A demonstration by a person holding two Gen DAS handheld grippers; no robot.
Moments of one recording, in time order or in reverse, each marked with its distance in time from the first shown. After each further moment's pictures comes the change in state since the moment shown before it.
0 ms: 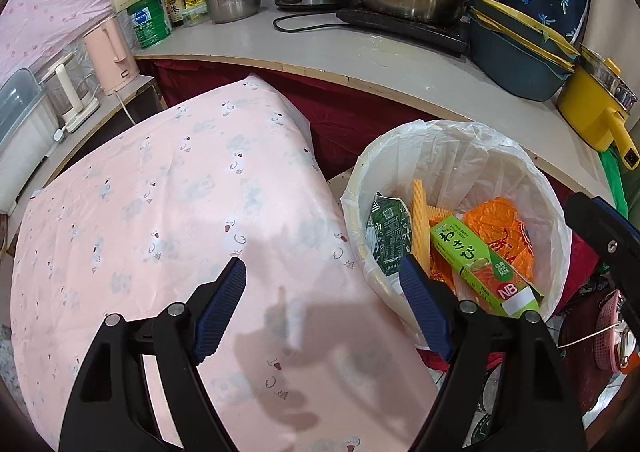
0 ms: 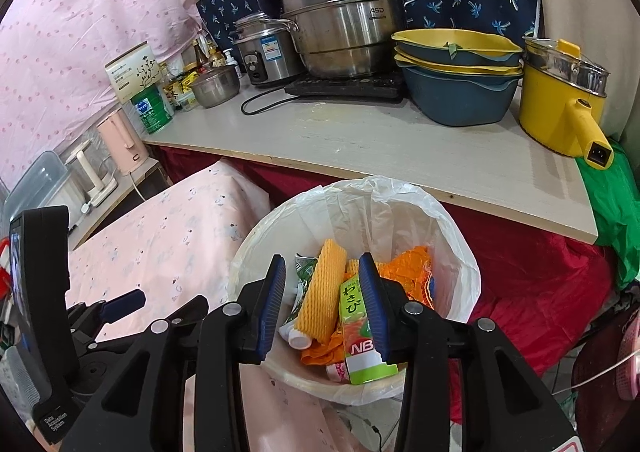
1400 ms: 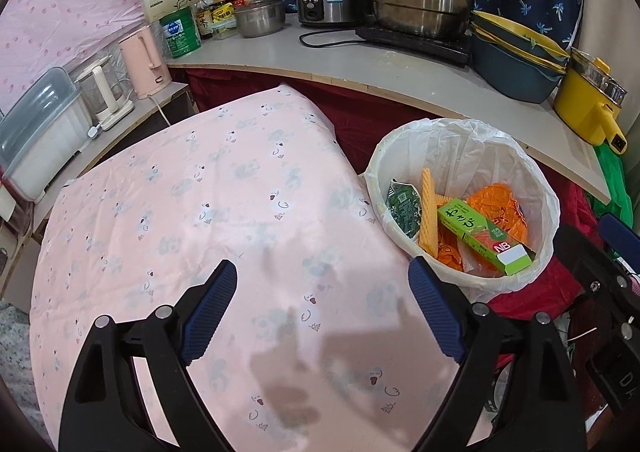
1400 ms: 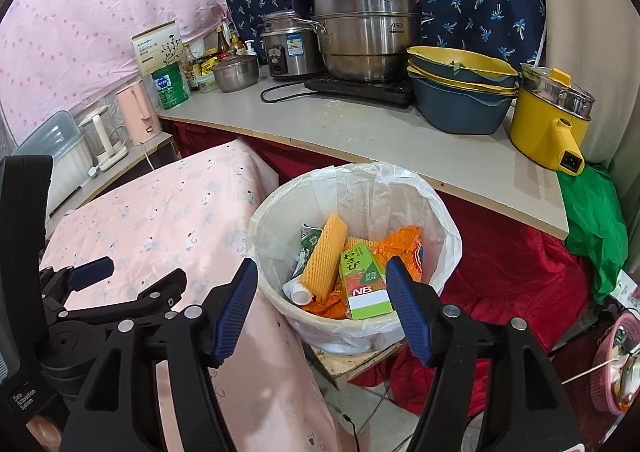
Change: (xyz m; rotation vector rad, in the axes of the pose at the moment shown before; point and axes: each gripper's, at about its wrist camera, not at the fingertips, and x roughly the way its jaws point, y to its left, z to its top) left arm -0.057 0.009 -0.041 -0.015 -0.060 0.071; right arm -0.051 0.019 -0.040 -0.123 -0.012 -0.029
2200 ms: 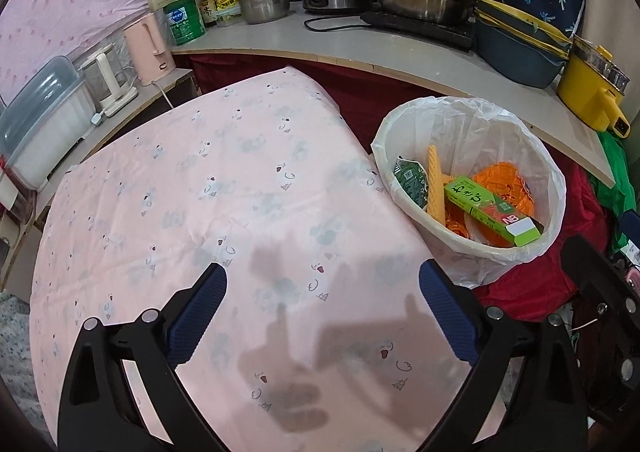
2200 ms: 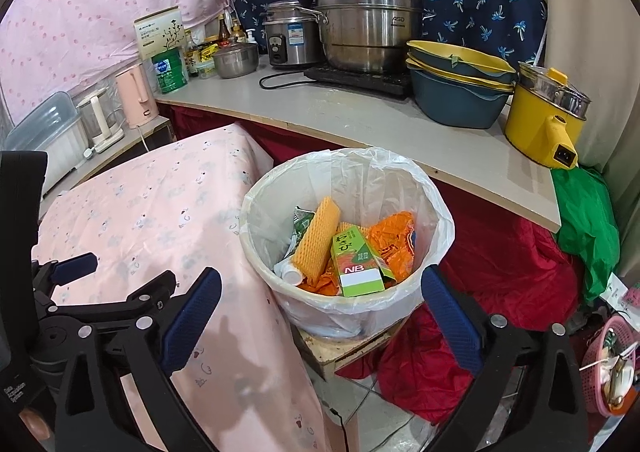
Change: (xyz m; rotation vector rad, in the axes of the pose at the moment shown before) left arm 0.001 0.005 -0.023 -0.003 0.036 0.011; right arm -0.002 0.004 -0.018 -0.042 0.022 -0.030
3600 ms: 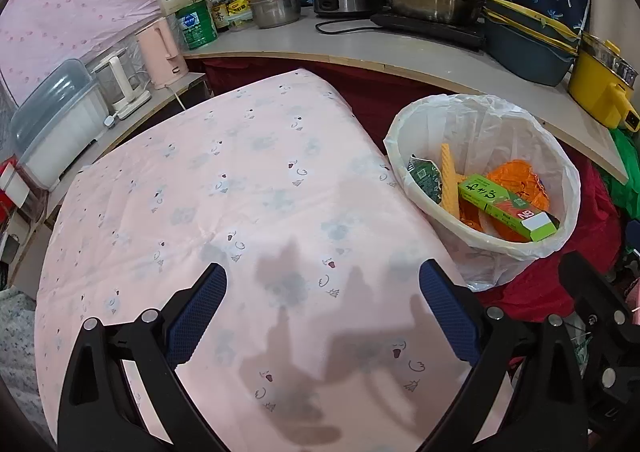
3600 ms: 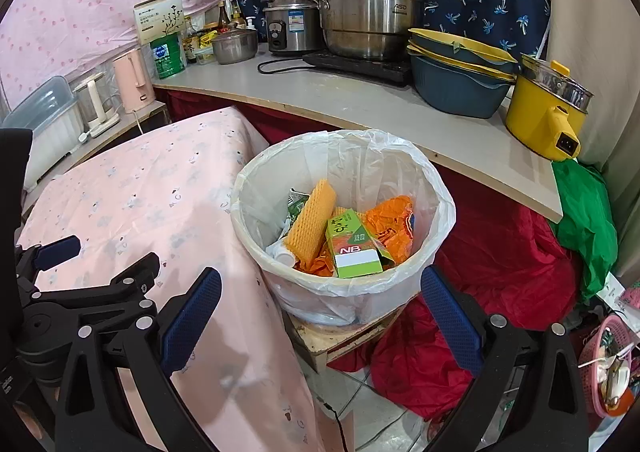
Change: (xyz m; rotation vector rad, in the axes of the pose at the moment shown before) left arm 0.003 -0.002 -0.011 -0.002 -0.027 0.057; right arm 0.011 0.001 -0.016 -0.022 0.030 -0.019
